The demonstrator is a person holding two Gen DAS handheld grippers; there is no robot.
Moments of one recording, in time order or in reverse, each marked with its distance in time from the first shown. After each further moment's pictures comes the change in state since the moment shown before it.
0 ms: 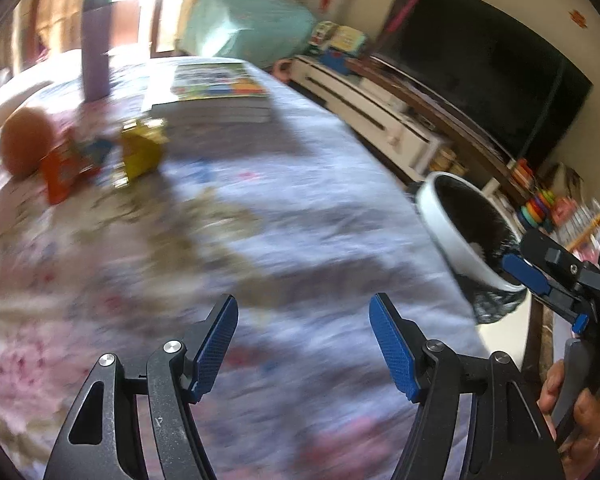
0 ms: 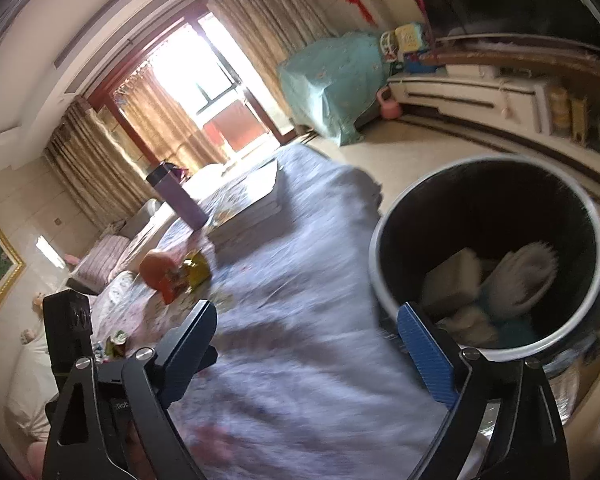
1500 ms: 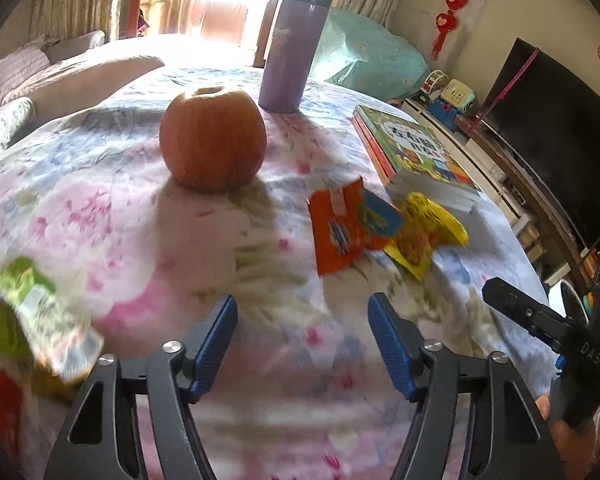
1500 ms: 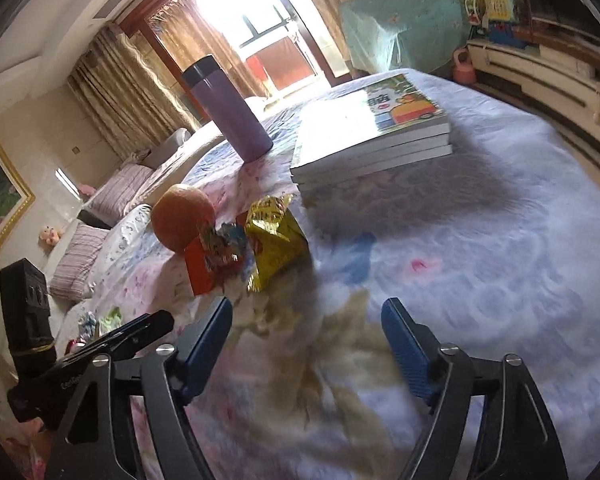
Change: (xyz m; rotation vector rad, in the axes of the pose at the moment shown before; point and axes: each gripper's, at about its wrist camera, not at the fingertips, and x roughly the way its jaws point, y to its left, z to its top) left arm -0.019 0.178 0.051 -0.222 -0.095 0.197; right arm 0.181 0.126 -0.006 -0.157 0.201 0.094
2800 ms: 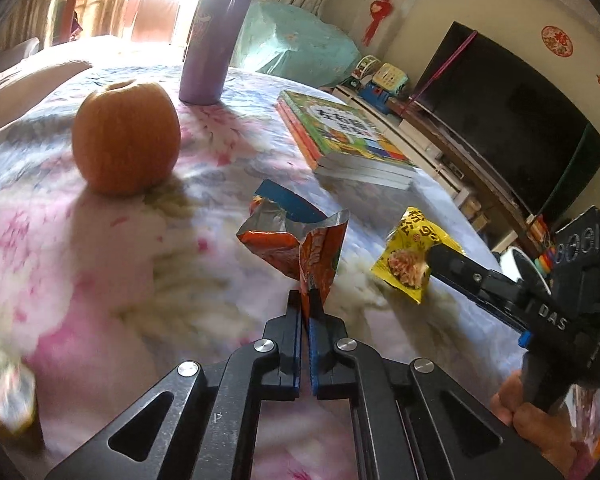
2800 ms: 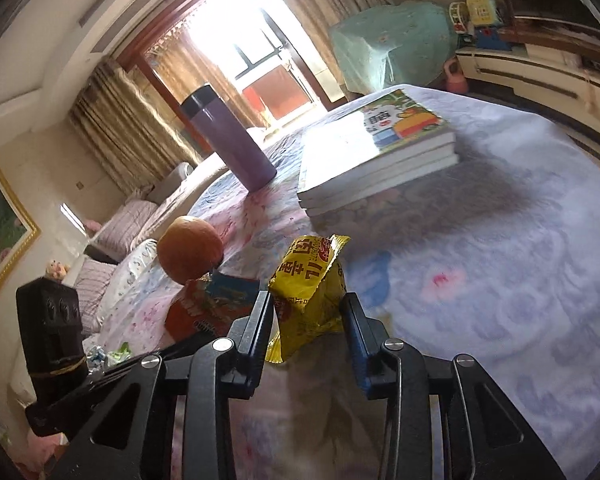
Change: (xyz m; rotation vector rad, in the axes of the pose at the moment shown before) left arm 0.033 -0.001 -0.003 0.115 0.021 -0.239; right arm -0.004 -0.001 -0.009 0.075 -0.120 0.025
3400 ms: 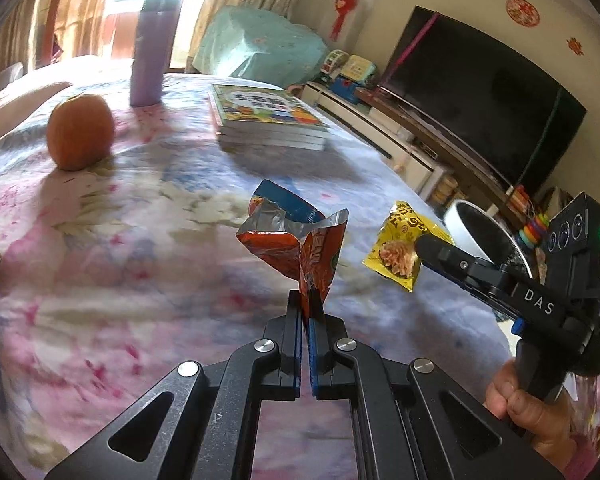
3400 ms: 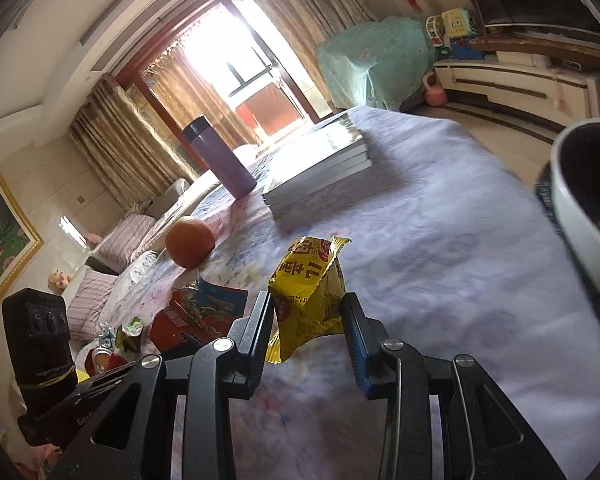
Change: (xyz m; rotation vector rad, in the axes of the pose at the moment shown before) left arm -0.038 -0.097 -0.060 0.095 -0.002 -0.013; right arm -0.090 -0.038 -0.030 0.015 -0.062 -0.025
